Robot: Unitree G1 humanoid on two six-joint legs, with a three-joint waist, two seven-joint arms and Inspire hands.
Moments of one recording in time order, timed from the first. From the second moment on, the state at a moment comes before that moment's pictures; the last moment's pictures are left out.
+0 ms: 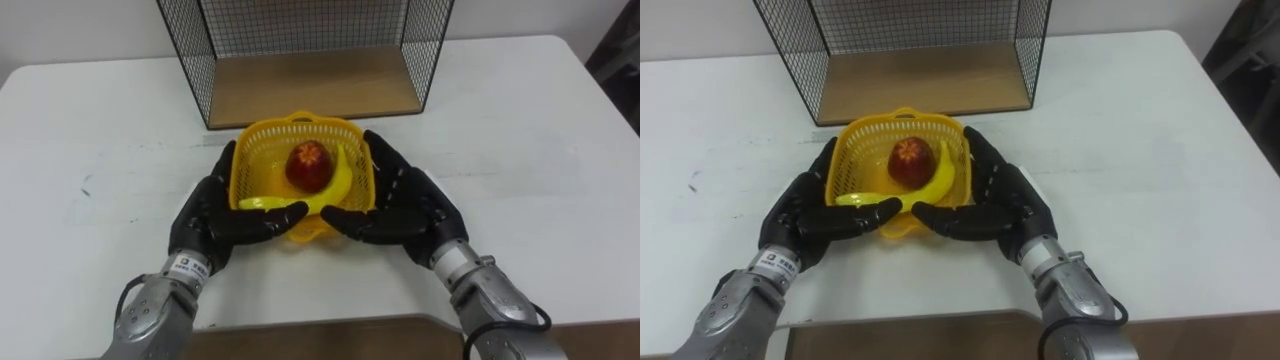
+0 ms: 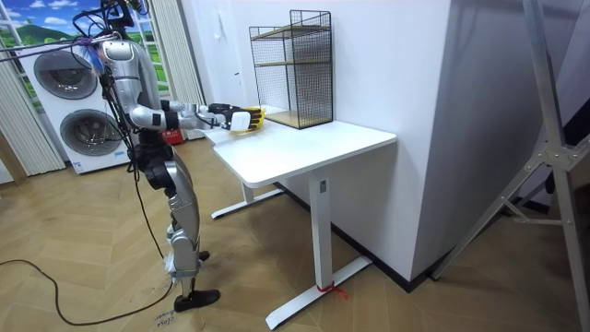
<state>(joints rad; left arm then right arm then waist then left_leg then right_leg) 0.06 0.17 -0.10 0.12 -0.51 0.04 -0.12 0.03 -0.18 0.16 0.11 0.43 0.04 0.24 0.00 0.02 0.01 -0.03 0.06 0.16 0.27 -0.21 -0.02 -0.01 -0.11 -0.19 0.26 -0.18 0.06</state>
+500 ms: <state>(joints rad) 0.04 0.14 -0.10 0.12 -0.51 0.04 -0.12 0.03 -0.17 0.16 0.11 0.43 0.04 0.21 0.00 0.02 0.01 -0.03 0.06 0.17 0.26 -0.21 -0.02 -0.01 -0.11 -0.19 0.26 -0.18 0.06</state>
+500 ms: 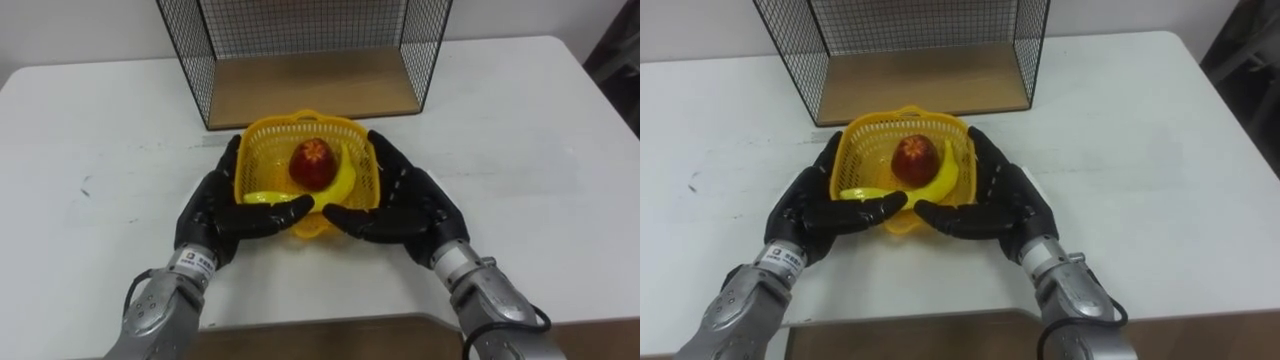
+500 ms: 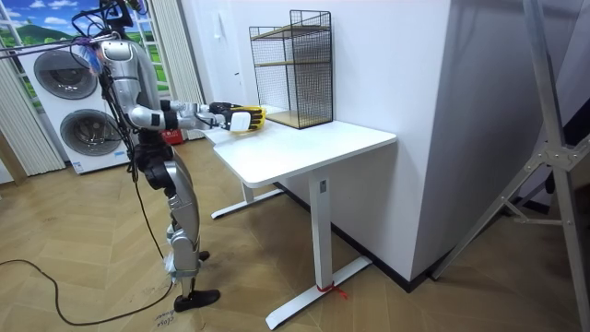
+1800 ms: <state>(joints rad) -0.02 0.14 -0.12 0.02 -0.51 0.01 -0.12 -0.02 -0.17 0.13 -0.01 0.47 0.00 0.15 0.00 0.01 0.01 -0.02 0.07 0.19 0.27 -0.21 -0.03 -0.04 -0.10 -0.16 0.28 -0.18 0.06</state>
